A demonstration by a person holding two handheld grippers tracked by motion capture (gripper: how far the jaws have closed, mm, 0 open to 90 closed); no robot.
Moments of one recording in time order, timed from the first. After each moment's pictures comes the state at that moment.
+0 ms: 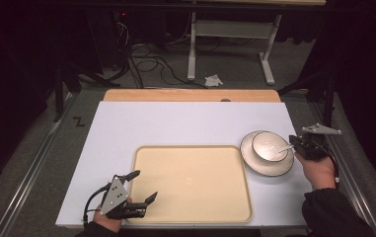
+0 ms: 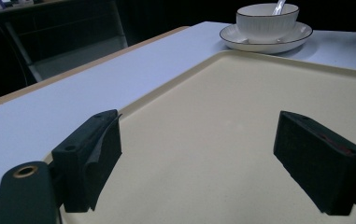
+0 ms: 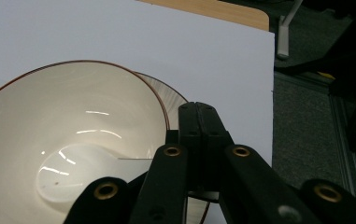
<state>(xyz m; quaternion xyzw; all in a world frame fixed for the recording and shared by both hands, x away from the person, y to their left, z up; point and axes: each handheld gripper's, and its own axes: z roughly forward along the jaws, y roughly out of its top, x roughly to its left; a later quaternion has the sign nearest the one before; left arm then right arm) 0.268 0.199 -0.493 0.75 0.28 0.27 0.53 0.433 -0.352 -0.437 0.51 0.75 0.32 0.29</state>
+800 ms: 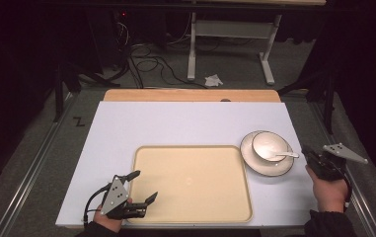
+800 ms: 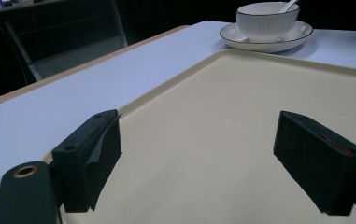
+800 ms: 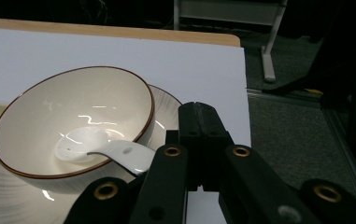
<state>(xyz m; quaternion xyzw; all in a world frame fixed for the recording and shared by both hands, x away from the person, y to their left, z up) 0.268 0.199 -0.494 0.75 0.28 0.27 0.53 0.376 -0.379 -0.448 0.53 0.67 0.40 0.33</state>
